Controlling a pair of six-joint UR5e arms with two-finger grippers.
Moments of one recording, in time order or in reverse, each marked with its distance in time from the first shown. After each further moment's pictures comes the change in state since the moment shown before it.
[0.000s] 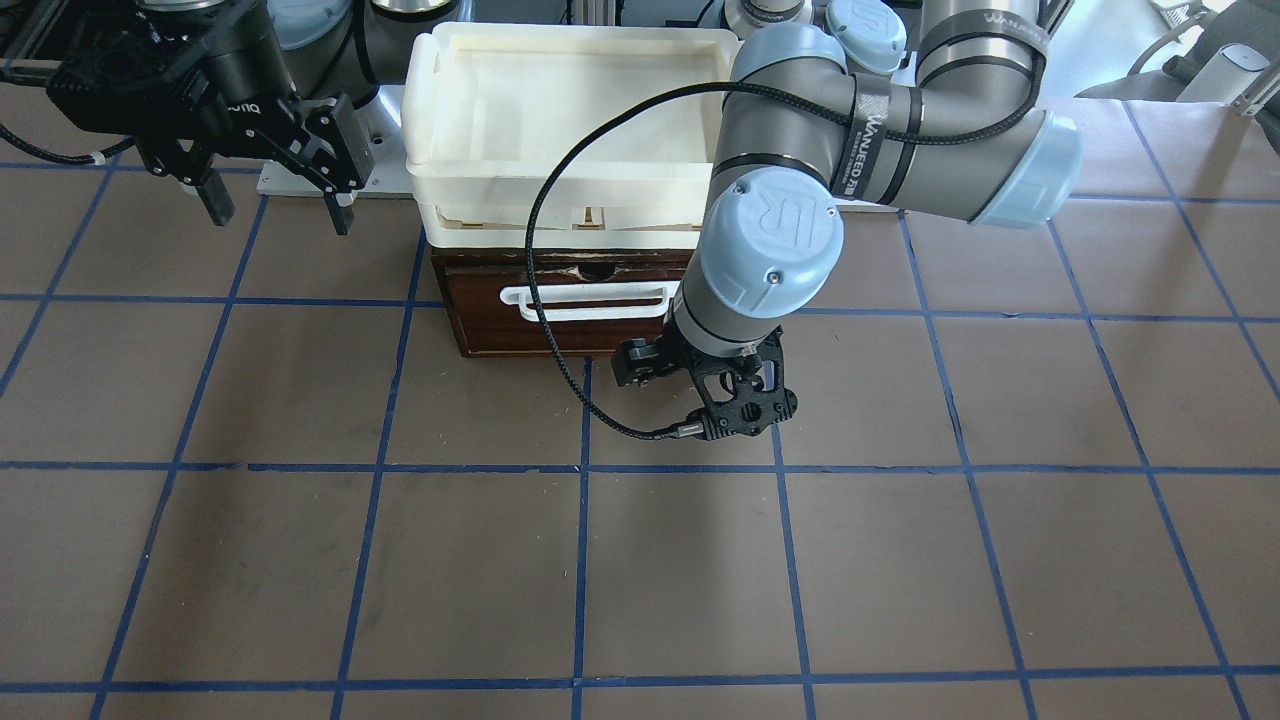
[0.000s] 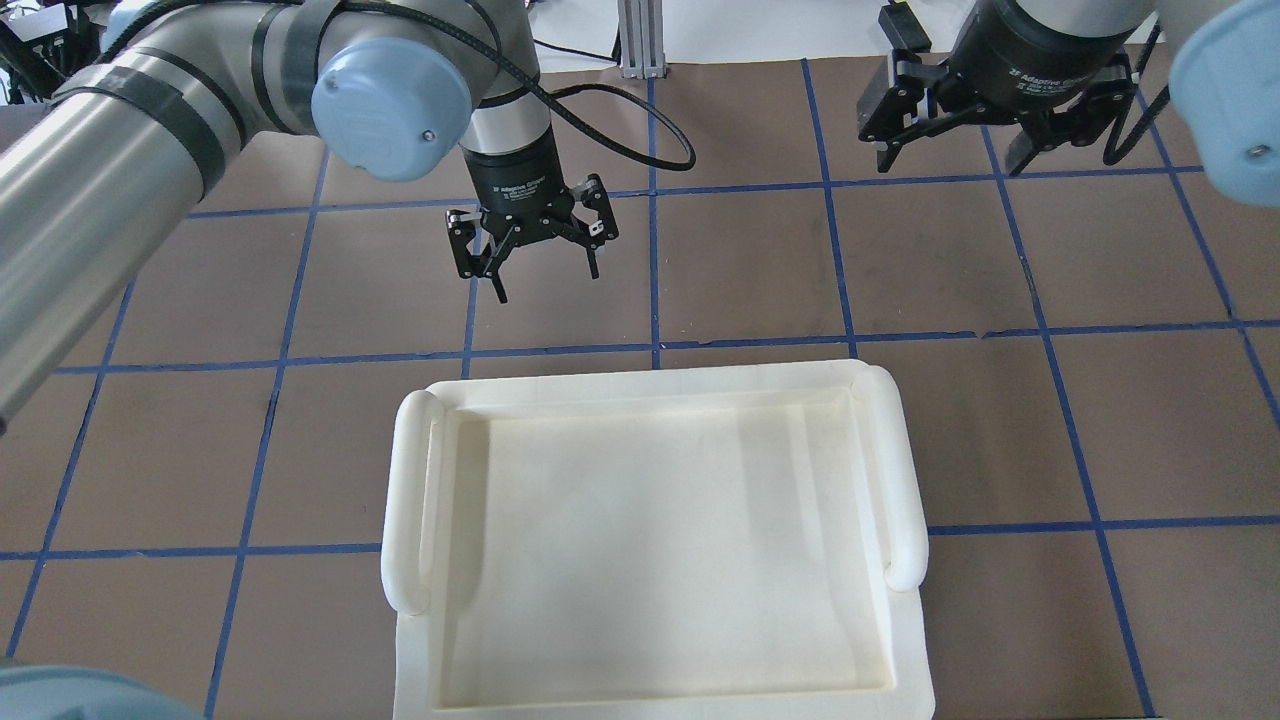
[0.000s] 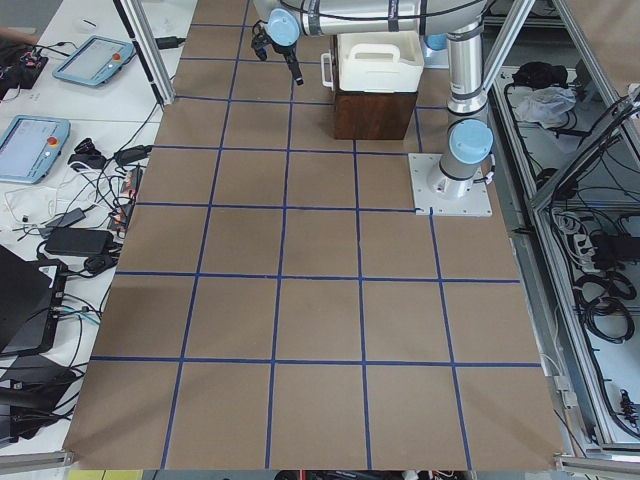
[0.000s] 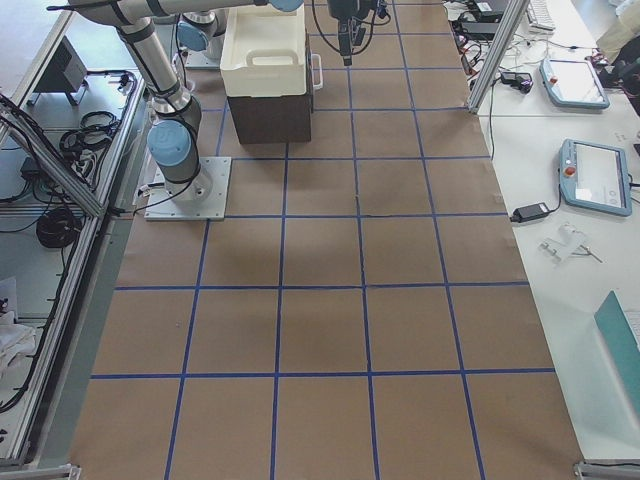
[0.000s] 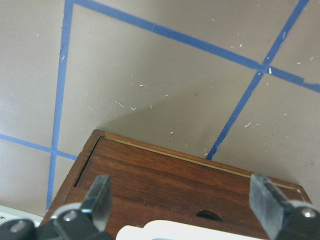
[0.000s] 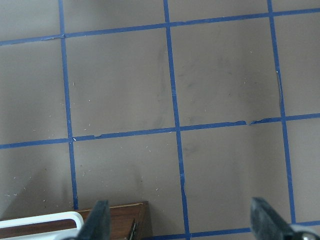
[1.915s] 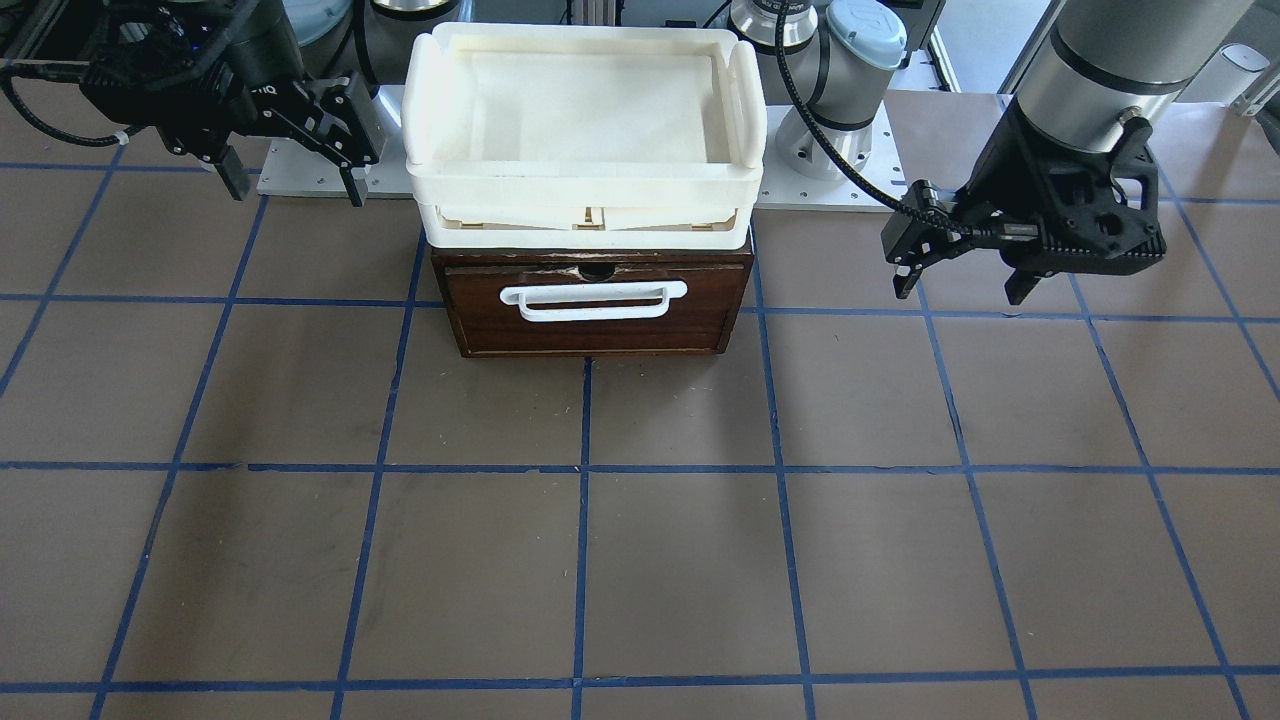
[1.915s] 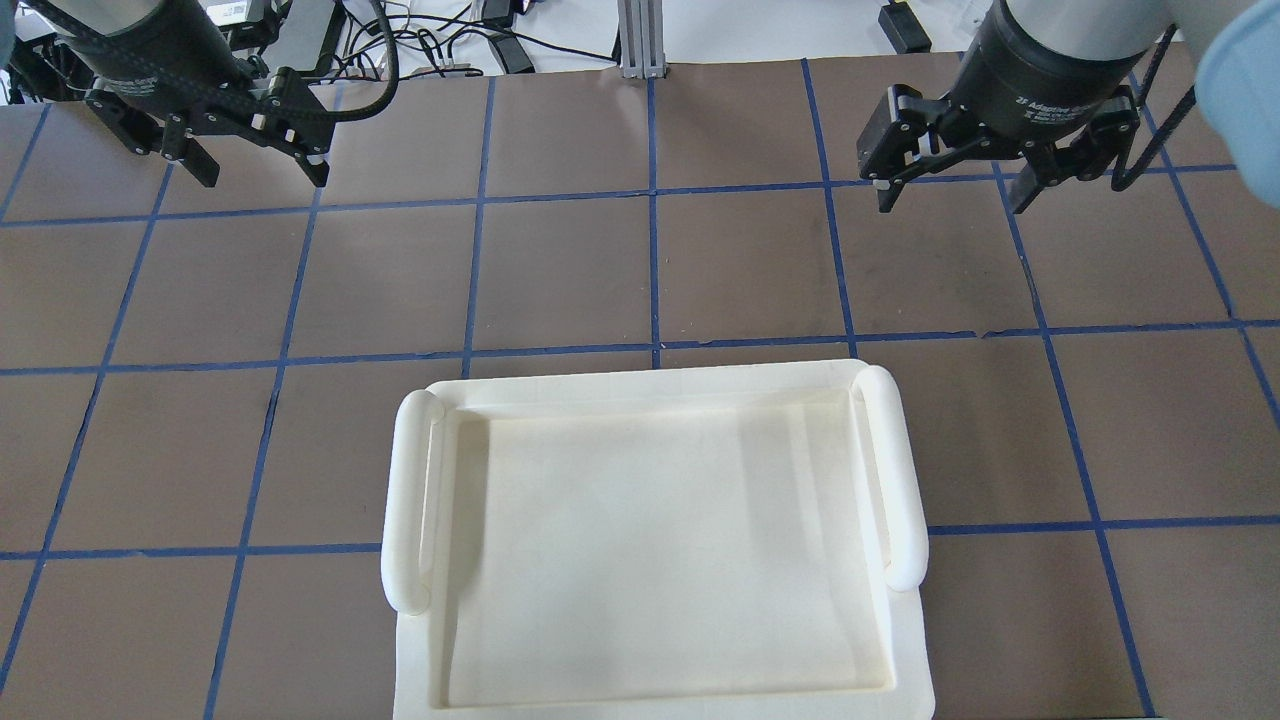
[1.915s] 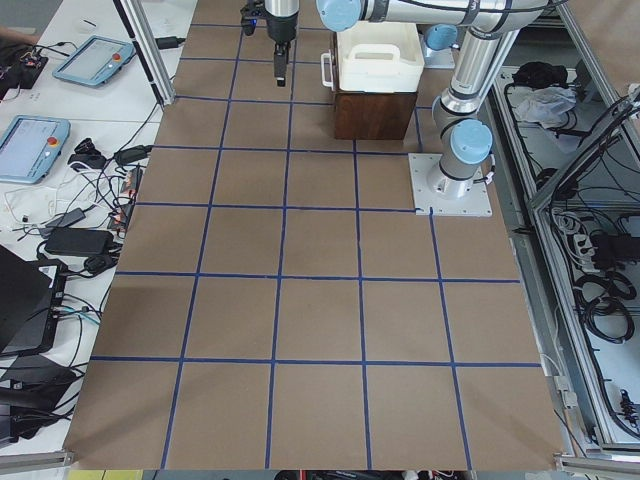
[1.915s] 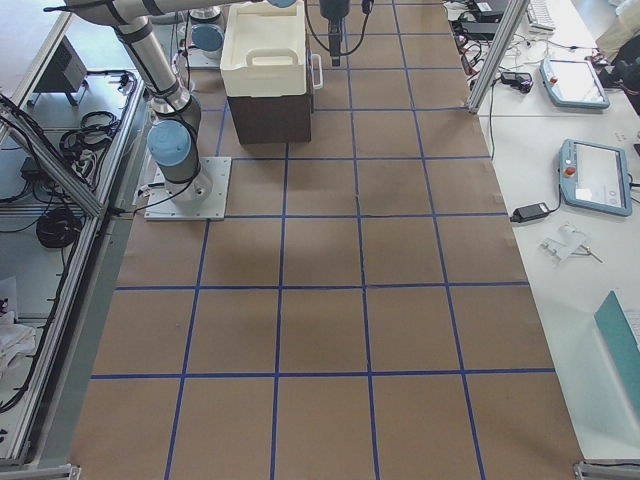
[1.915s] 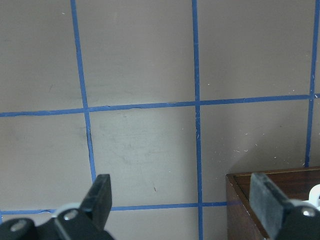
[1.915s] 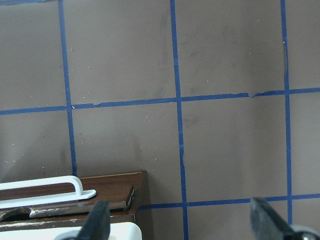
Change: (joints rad) left arm 0.290 0.302 -0.049 -0.004 0.111 0.583; right arm 0.003 -0.018 -0.003 0.112 0.010 -0.033
